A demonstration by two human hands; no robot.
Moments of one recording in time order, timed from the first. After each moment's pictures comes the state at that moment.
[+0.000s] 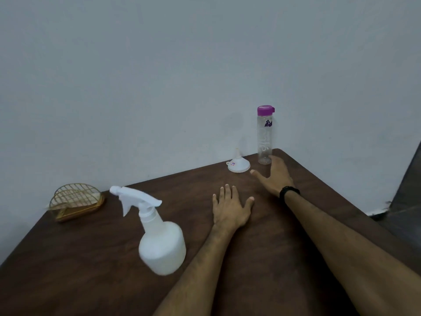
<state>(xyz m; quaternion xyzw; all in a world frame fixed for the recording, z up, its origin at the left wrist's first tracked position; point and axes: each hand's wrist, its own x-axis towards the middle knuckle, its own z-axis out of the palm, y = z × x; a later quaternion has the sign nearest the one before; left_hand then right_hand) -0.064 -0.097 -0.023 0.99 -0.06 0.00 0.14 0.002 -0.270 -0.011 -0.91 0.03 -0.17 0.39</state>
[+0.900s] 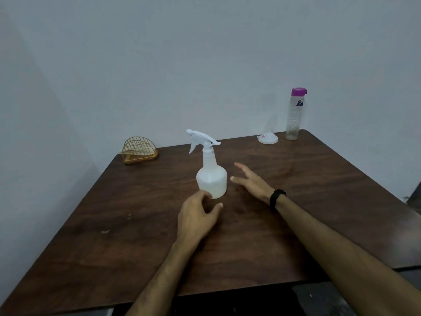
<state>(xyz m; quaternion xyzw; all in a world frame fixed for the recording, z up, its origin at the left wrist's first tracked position) -0.309 0.071 -0.003 0.93 0.04 0.17 0.31 -0.178 -0.116 -0.002 -0.83 -0.18 0.12 0.51</state>
